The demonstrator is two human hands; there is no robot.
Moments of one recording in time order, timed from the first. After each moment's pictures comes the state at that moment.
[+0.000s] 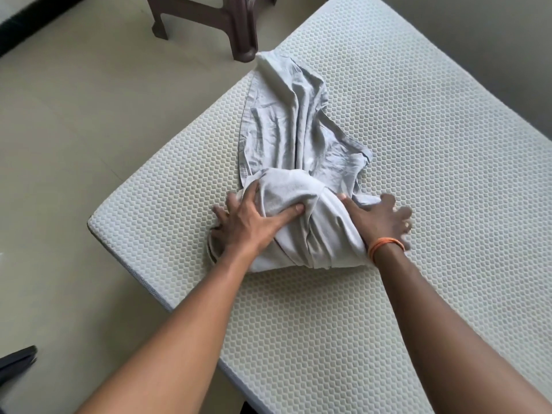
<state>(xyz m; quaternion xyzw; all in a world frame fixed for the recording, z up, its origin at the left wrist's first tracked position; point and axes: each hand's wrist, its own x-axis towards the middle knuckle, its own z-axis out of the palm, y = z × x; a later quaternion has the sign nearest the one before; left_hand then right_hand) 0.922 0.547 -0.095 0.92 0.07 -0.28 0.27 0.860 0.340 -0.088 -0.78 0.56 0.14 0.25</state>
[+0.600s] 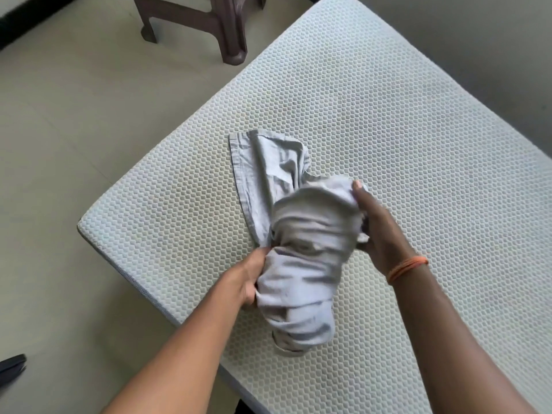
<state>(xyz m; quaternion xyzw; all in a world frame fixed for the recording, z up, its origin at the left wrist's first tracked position) 0.866 0.549 -0.095 0.45 0.33 -0.67 0.49 0.832 0.341 -0.029 -0.62 0.40 0.15 0.66</state>
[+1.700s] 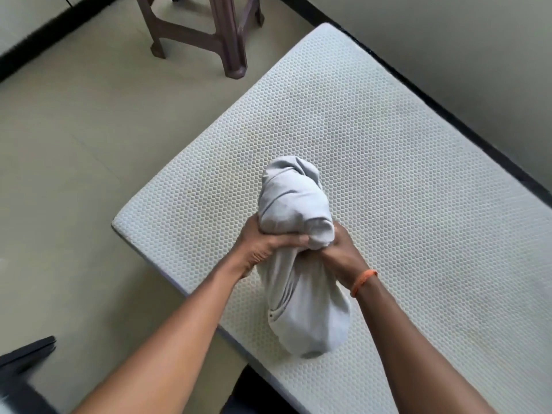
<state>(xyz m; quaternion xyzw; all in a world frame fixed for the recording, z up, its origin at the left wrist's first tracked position) 0.875 0.548 0.032 0.65 0.05 -0.41 0.64 0.794 0.384 0.025 -0.68 0.26 0.11 0.68</state>
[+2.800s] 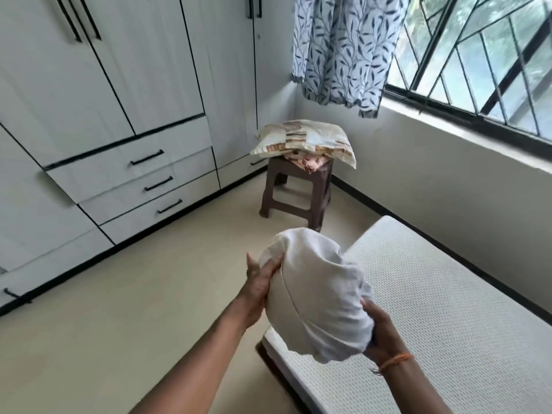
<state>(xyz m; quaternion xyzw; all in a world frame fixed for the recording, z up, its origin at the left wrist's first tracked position) 1.016 0.909 0.354 0.60 0.11 -0.35 0.71 0.899 0.690 0.320 -0.31 0.18 0.13 0.92</state>
